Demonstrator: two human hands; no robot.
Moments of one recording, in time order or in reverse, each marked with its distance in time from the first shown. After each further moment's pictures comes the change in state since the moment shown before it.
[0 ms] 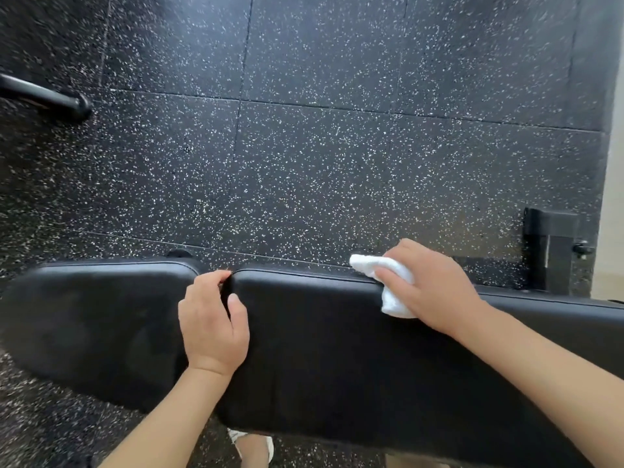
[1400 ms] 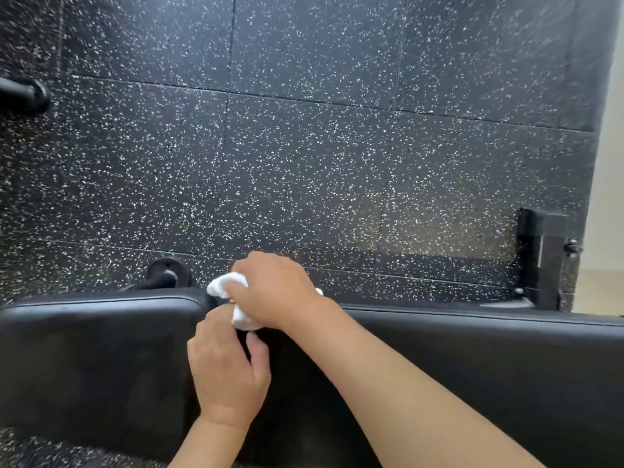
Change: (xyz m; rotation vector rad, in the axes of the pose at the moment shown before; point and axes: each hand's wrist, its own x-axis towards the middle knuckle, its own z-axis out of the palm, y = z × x) left_hand 0.008 0.004 -0.011 -0.062 -0.143 -0.065; right_hand 0.125 -0.196 0.090 0.100 -0.294 -0.086
